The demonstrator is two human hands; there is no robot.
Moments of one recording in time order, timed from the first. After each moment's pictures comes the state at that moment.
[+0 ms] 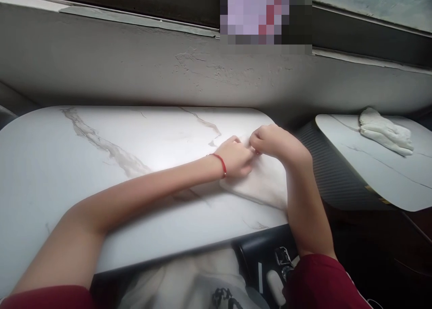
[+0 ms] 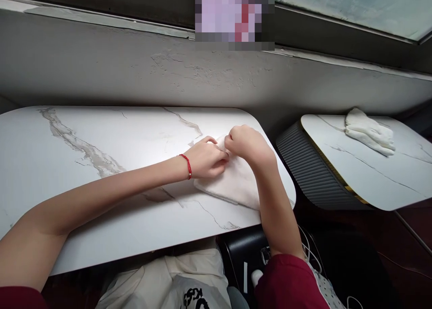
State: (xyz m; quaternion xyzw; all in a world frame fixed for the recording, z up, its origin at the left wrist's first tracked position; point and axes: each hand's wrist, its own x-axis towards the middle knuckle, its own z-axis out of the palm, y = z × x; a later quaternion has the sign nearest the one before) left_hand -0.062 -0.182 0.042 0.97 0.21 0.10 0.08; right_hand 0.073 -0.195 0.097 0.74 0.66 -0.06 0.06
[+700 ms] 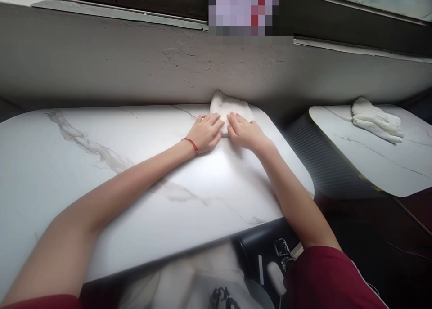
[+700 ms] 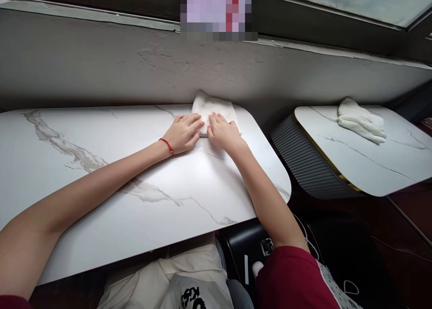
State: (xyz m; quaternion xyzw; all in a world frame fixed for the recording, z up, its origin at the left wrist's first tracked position) left_hand -0.088 -0.111 -0.002 0.93 0.31 0.21 0.01; right_hand 0.077 -0.155 0.038 0.67 0.74 -0.01 0.01
